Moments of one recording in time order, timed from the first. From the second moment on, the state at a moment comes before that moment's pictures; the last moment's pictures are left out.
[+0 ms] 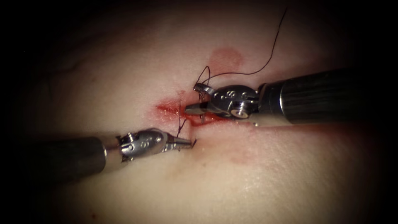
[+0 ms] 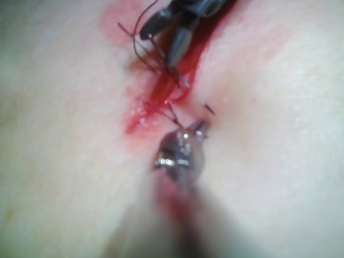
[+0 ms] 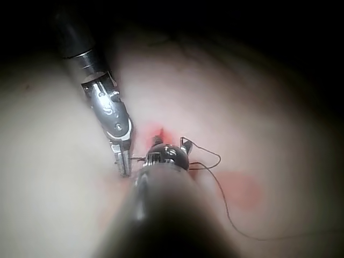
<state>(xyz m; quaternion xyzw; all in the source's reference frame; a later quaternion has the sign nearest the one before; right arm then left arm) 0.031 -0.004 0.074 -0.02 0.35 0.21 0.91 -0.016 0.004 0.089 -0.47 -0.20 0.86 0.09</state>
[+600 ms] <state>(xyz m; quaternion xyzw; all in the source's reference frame) 0.030 -0.006 0.073 0.10 0.34 0.25 0.90 -0.016 0.004 0.089 -0.47 -0.20 0.86 0.09</state>
